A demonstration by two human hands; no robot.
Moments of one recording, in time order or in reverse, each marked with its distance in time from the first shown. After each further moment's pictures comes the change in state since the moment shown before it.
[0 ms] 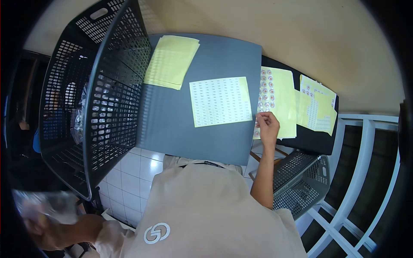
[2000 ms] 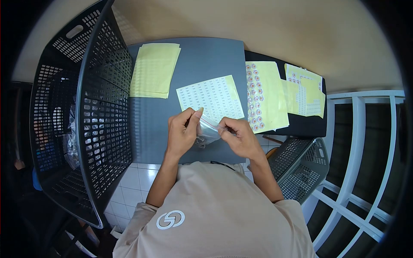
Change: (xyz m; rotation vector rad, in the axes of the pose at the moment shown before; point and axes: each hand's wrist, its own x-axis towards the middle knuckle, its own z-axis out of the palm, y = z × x) left_hand -0.174 0.021 0.338 -0.733 -0.869 -0.530; right_hand -0.057 -0.126 0.057 -0.131 -0.610 -0.154
